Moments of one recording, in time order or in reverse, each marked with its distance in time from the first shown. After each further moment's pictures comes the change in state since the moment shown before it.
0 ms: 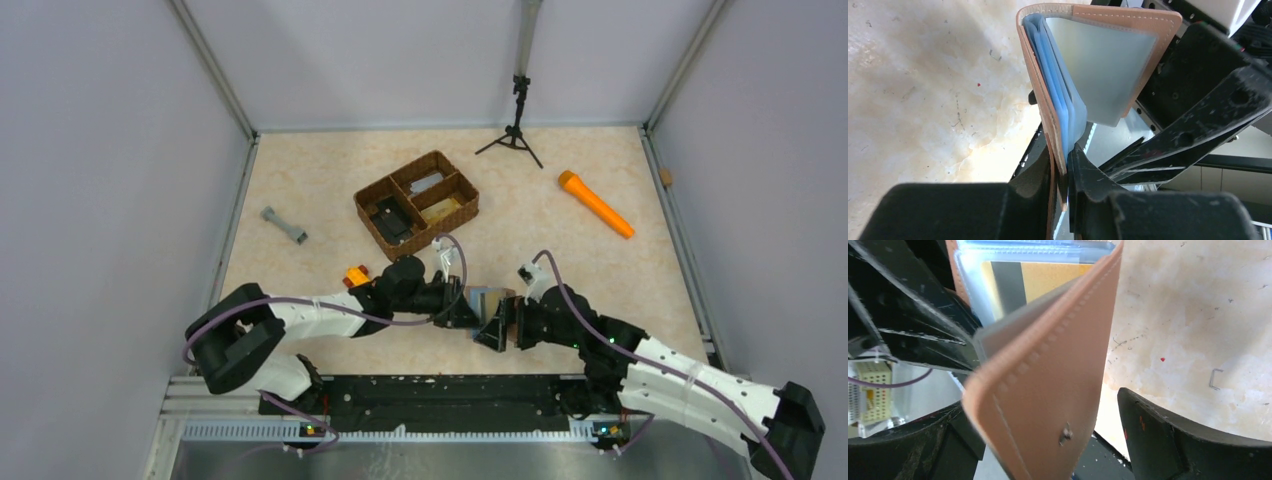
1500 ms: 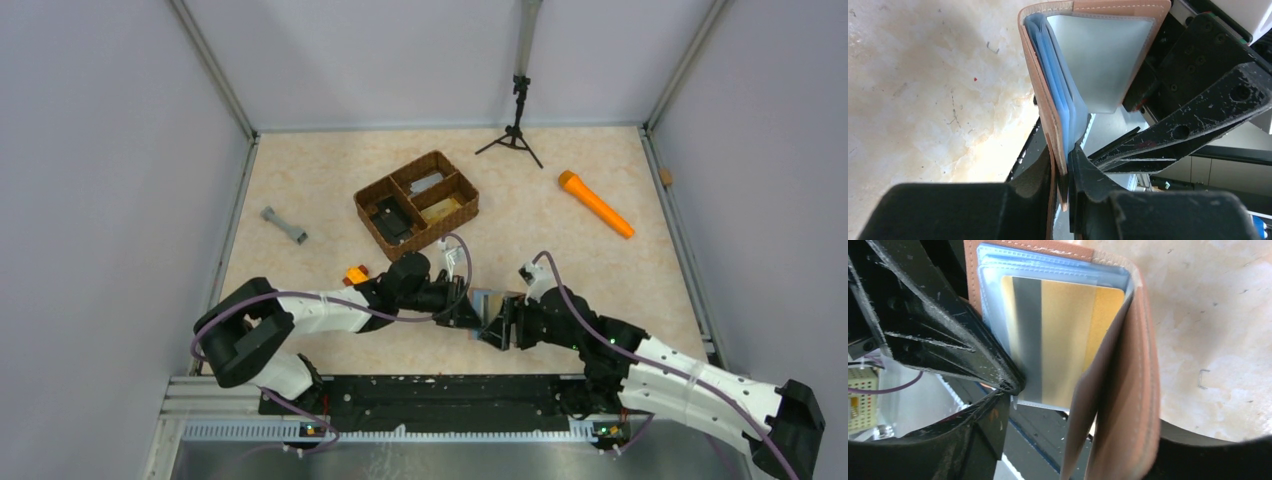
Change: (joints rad) left arm 0.009 0.057 0.040 -0.026 0.063 -0.017; right arm 0.040 0.023 0.023 -0.037 0.081 -0.023
